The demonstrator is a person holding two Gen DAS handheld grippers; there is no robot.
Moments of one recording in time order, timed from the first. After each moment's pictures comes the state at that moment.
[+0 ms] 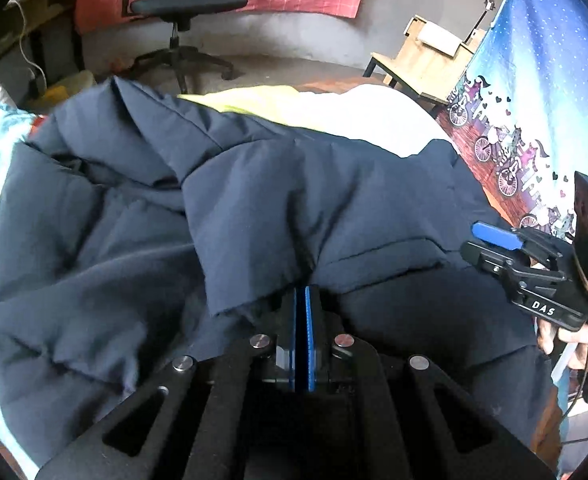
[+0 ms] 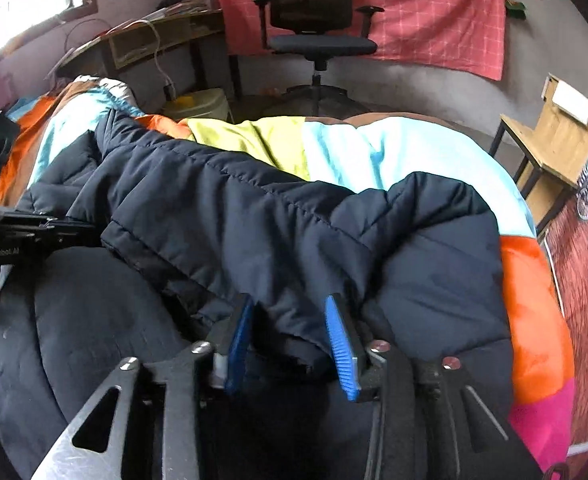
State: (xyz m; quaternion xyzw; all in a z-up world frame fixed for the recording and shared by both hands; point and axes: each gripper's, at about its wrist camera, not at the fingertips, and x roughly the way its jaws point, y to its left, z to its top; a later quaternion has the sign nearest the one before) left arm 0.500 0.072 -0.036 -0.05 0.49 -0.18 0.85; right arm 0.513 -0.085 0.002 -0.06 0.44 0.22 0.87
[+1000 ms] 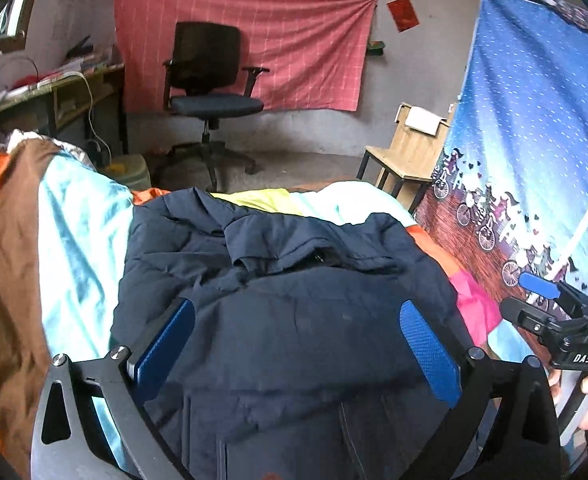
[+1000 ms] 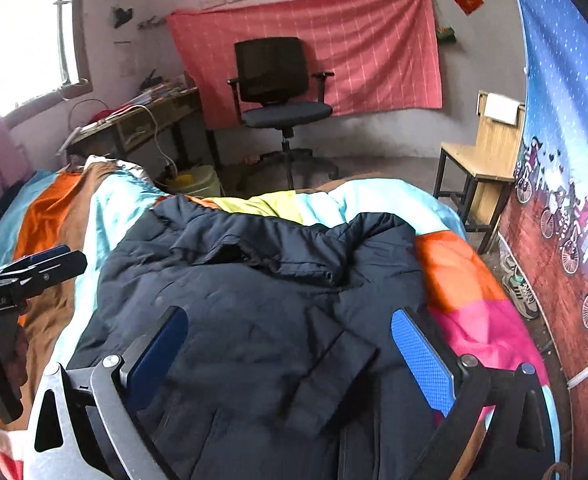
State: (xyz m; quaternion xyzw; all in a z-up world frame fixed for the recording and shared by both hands) left arm 0.313 0.063 0.086 -0.05 0.33 -0.13 0.94; right arm 0.338 -0.109 0.133 0.01 0.35 0.16 0.92
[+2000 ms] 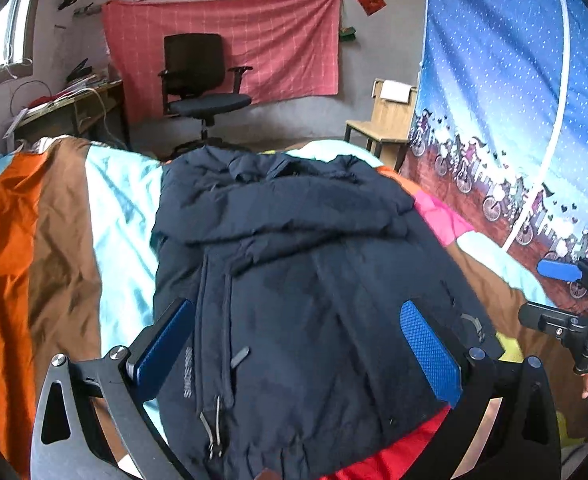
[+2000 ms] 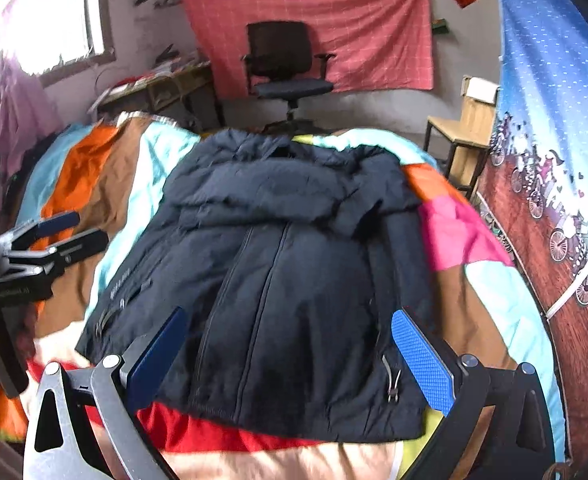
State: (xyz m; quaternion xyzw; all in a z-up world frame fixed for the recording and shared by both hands) left arm 0.120 0.058 0.058 0.01 0.34 -0.13 0.93; right arm 0.122 -0.091 0.128 -0.01 0.39 0.15 0.91
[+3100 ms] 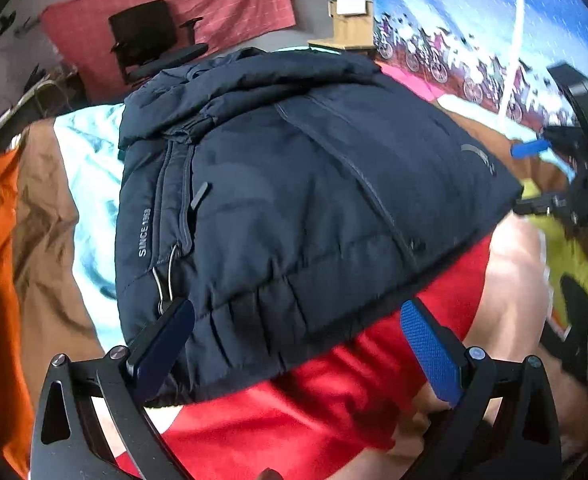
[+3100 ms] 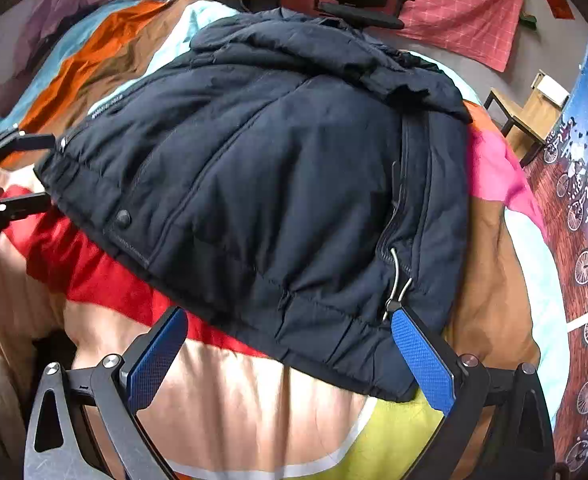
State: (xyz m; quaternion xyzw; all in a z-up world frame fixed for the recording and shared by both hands) left arm 0.056 0.056 -0.064 0.15 0.42 -0.17 0.88; right arm 0.101 -0.124 -0.002 -0.15 0.48 0.23 0.83
